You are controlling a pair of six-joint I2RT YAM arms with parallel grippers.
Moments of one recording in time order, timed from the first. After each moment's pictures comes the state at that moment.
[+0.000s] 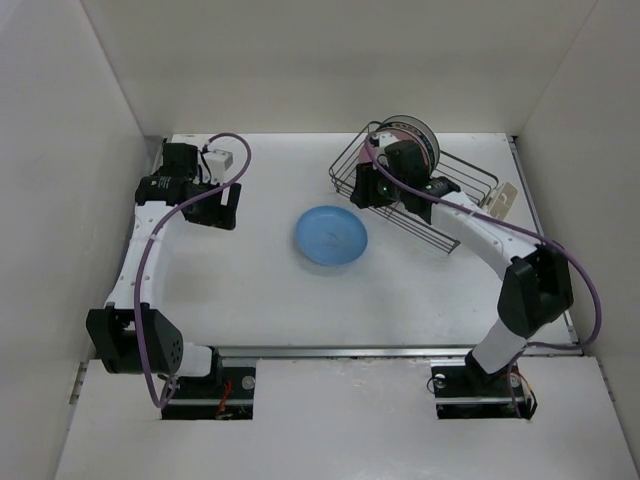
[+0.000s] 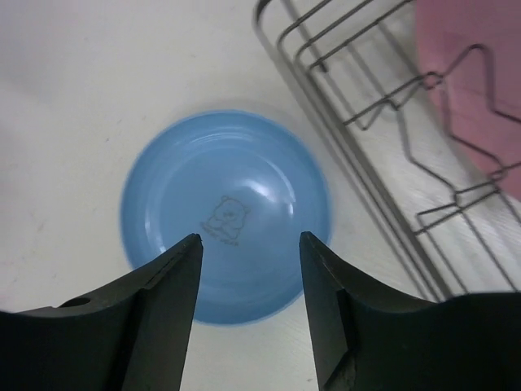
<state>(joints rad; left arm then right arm) -0.03 1.38 1.38 -0.99 0.14 0.20 0.50 1.66 1.38 -0.33 -0.10 0.25</state>
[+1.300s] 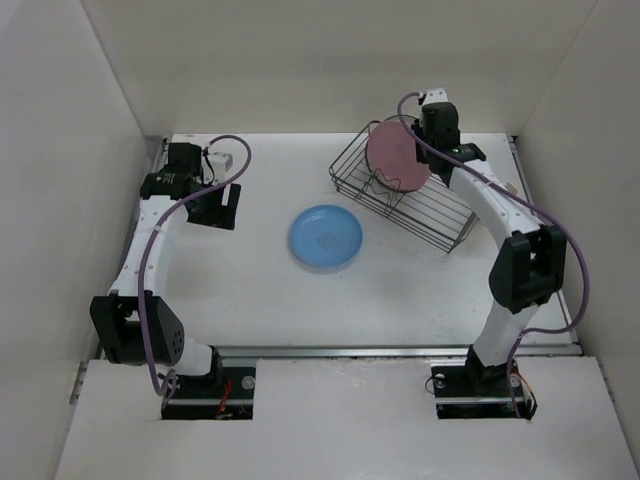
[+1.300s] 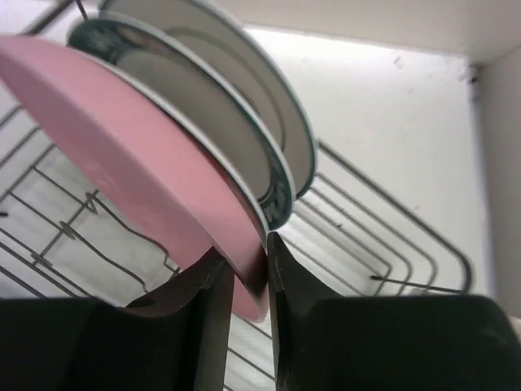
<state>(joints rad) -0.03 1.43 1.38 -0.99 0.10 0.18 0.27 1.84 1.68 -0.39 0.33 -0.02</state>
